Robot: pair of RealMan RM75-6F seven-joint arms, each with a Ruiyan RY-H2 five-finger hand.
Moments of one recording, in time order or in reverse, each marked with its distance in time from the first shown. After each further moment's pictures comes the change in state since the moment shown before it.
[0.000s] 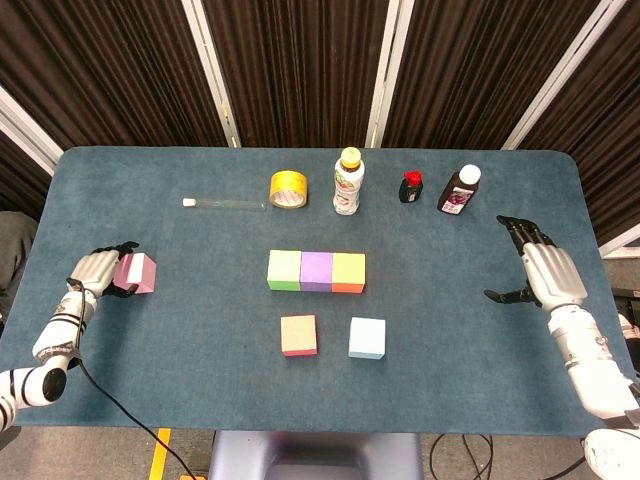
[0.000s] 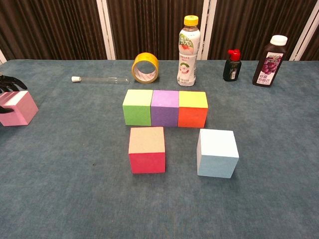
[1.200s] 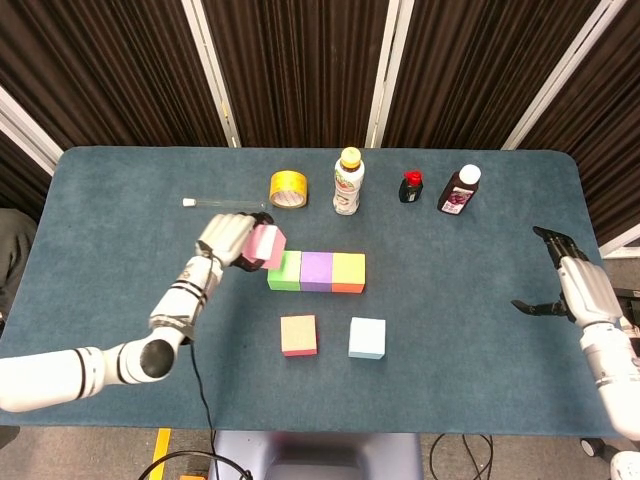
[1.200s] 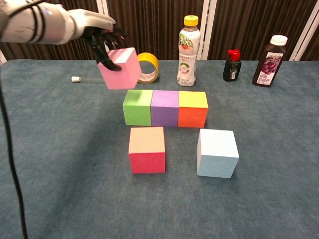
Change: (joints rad) left arm -0.512 0.043 -0.097 -0.592 -0.657 0.251 0.588; right arm -0.110 0.034 -0.024 0.036 -0.073 0.038 0.153
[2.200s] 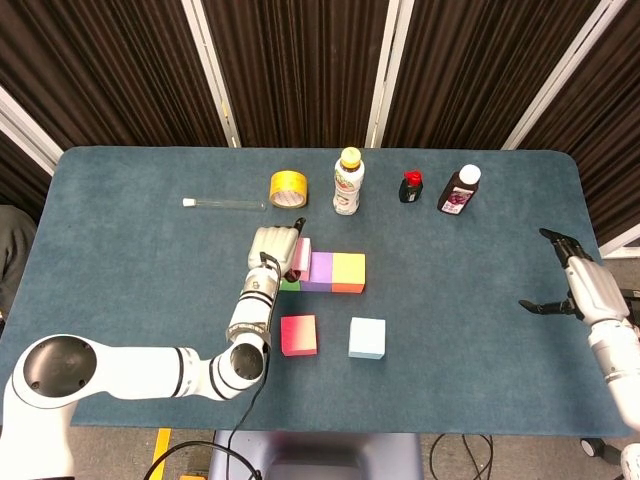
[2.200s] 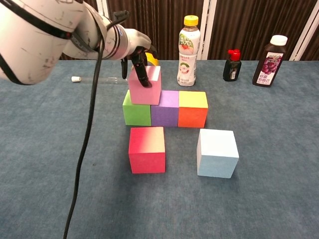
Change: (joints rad) left arm -0.244 -0.273 -0.087 0.144 -0.441 0.246 0.357; right arm -0.004 -0.025 0.001 0.129 -0.051 -0.079 0.133
